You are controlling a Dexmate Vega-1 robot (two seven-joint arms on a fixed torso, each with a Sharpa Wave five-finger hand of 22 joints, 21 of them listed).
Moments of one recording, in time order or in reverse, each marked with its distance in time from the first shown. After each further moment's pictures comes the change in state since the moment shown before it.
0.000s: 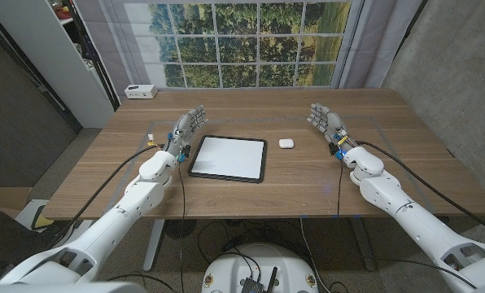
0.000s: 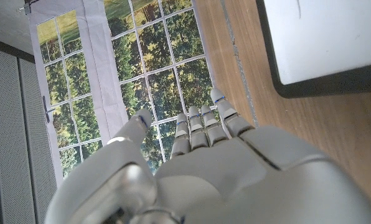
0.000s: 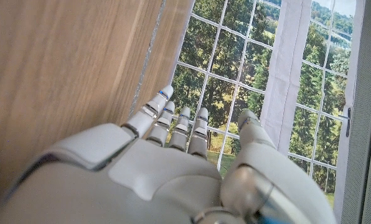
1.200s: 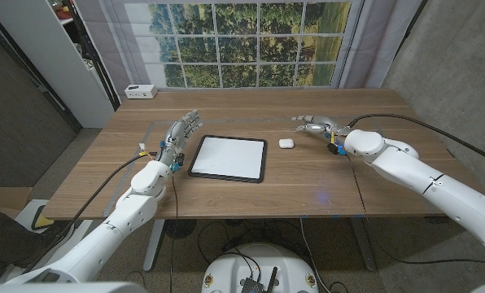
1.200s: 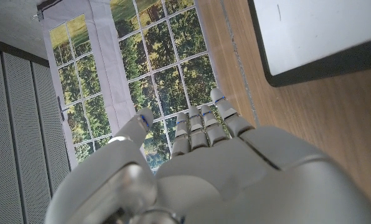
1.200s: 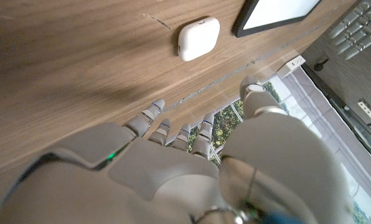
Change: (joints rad) left arm 0.083 0.044 -0.027 -0.068 0.016 -0.047 0.015; left_hand 0.004 -0.004 0.008 -0.014 0.000 0.021 -0.010 0.000 0.004 0.005 -0.005 0.000 -0.008 0.005 -0.006 0.000 -0.003 -0.009 0.009 -0.013 0.005; right arm 0.126 -0.313 -0.203 -0.377 -0.406 -0.511 0.062; right_hand 0.403 -0.124 0.018 -0.010 0.000 -0.069 -0.117 -0.033 0.004 -0.279 -0.096 -0.022 0.009 -0.302 0.005 -0.027 0.005 -0.278 0.052 -0.012 0.002
